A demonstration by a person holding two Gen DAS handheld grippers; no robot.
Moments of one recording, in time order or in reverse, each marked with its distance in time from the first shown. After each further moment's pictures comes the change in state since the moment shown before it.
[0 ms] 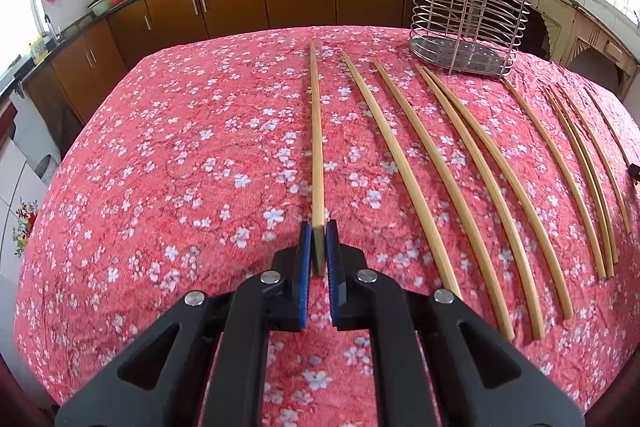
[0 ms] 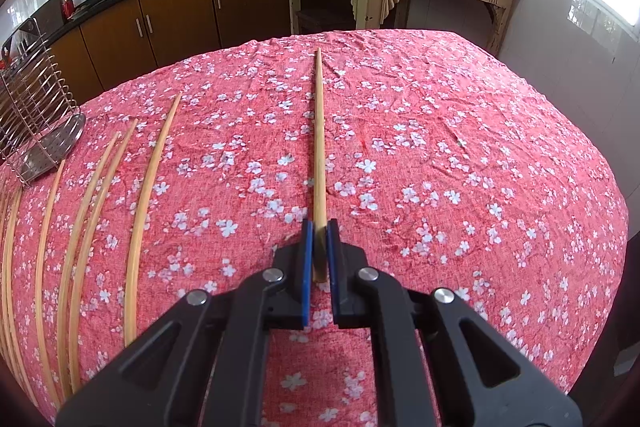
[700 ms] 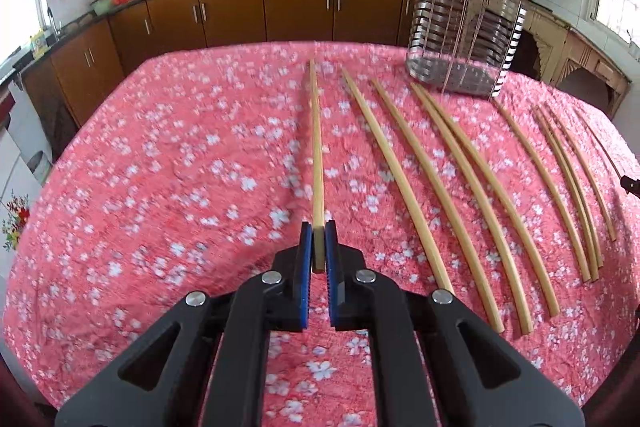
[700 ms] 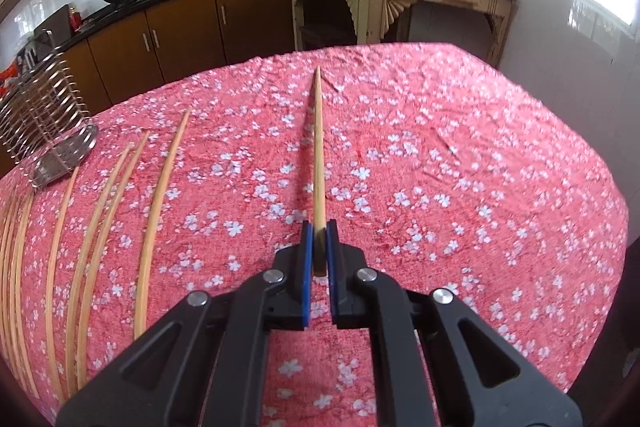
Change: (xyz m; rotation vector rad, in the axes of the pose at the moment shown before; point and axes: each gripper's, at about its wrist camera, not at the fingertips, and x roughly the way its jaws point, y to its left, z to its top) left arm -0.018 0.015 -0.005 -0.035 -0.080 -0.048; right arm -0.025 -0.004 -0.007 -0.016 -0.091 0.025
